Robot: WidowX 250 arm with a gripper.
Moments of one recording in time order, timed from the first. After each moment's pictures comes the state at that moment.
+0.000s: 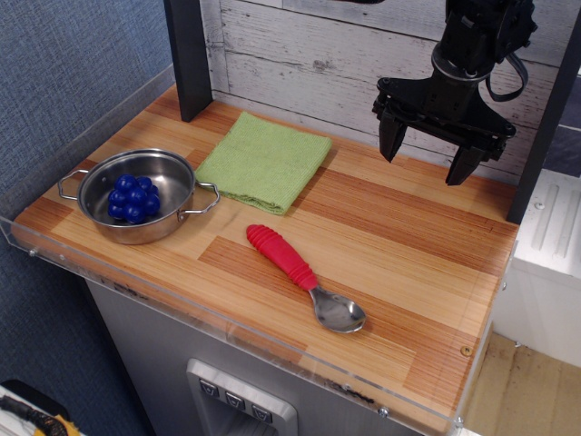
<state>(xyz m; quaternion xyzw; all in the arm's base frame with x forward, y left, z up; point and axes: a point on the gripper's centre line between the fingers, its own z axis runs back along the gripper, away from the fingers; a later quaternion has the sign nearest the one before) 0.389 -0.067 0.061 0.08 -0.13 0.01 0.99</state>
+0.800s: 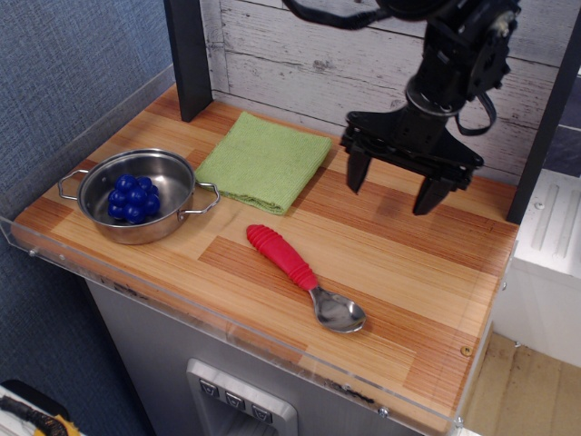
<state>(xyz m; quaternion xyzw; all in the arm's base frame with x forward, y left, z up) 0.358 -0.051 0.047 0.11 -0.10 0.10 0.98</state>
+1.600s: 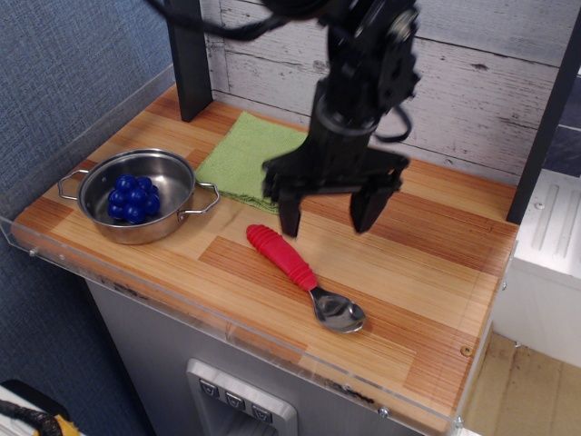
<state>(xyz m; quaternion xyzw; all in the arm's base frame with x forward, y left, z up) 0.295 -0.015 0.044 0.06 -0.08 0.34 0.93</state>
